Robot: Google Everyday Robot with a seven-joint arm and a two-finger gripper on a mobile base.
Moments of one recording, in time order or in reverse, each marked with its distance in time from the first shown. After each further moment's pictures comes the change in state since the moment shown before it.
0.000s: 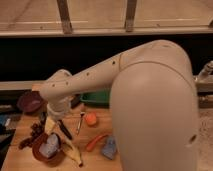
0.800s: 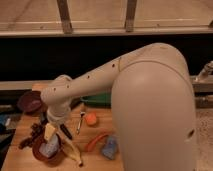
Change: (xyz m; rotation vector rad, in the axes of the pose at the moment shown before) arm 0.015 0.016 0.020 -0.050 0.028 -0.032
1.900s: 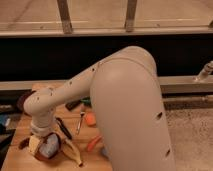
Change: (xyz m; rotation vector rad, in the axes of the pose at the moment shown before) arm -0.023 0.066 0.034 -0.105 0.018 -0.127
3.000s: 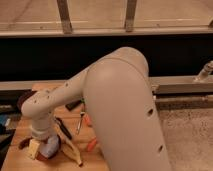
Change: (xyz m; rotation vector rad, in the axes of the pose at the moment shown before) arm 0.009 0.003 0.009 0.010 0.048 0.007
